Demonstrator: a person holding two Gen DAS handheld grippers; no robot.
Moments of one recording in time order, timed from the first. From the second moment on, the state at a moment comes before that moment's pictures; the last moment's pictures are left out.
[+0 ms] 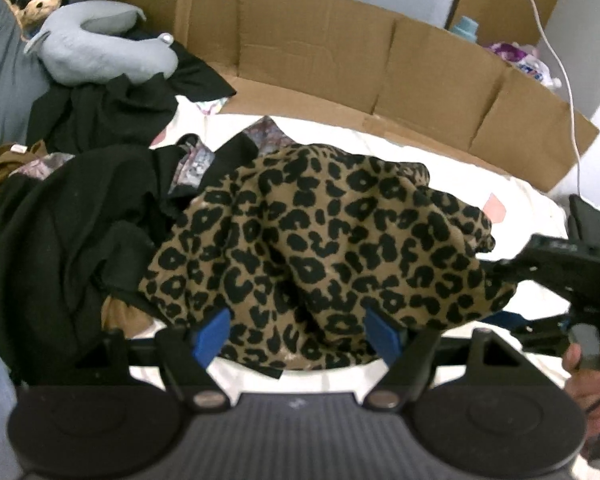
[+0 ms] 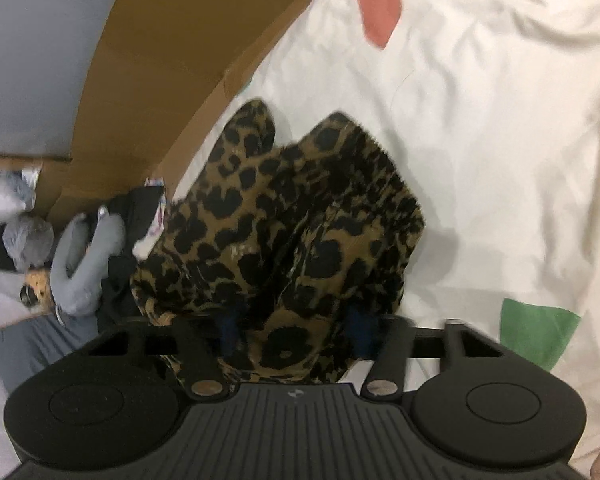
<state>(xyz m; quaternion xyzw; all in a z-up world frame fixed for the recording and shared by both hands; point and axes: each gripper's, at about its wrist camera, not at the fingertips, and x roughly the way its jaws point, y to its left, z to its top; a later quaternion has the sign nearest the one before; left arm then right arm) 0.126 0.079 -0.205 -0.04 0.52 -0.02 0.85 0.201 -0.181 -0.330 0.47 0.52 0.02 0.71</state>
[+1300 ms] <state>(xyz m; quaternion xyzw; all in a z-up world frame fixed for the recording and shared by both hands) 0.132 0.077 -0.271 -0.01 0.55 -0.04 0.84 0.065 -0.312 -0.326 0.29 0.53 0.00 0.80</state>
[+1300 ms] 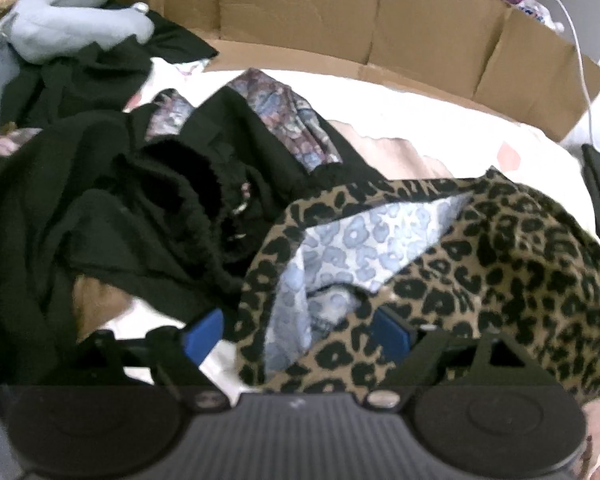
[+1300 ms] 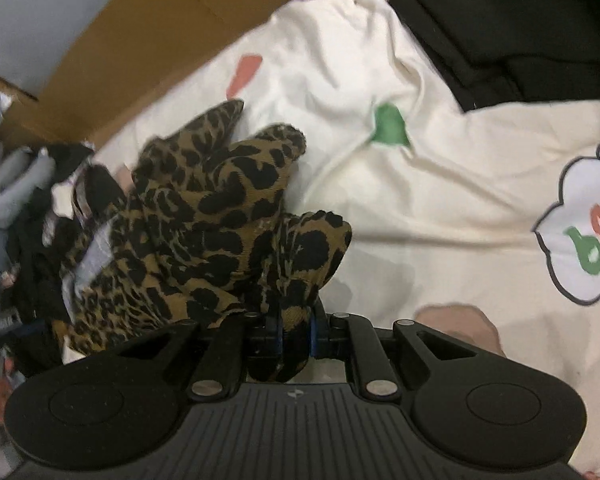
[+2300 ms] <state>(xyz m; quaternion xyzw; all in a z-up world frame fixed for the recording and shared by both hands) 0.212 -0.006 -0.327 0.07 0.50 -0.25 0.82 0.052 -0.366 -0.320 0.24 0.51 -0.05 0.82</state>
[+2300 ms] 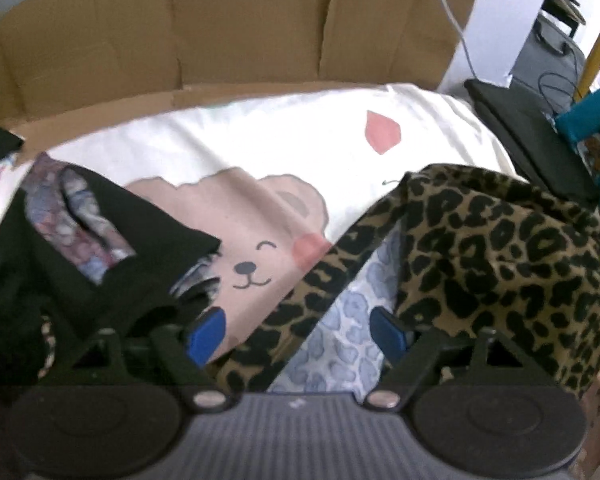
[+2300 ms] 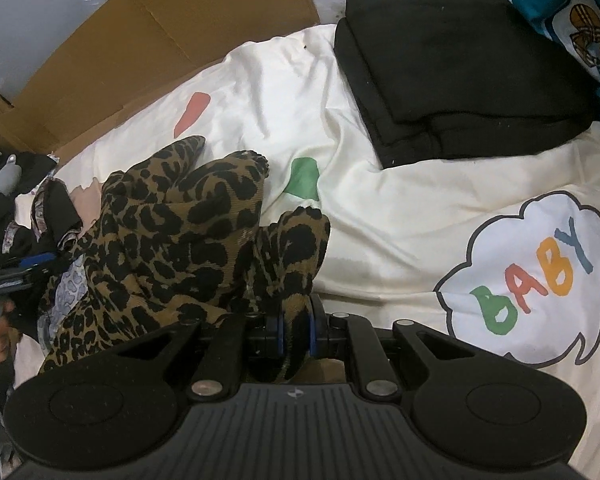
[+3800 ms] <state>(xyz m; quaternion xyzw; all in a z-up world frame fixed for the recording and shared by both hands) 0.050 0.028 -0.276 0.00 0.62 -0.33 0.71 0.067 -0.390 -0.324 0.27 0.50 -0.04 0.82</state>
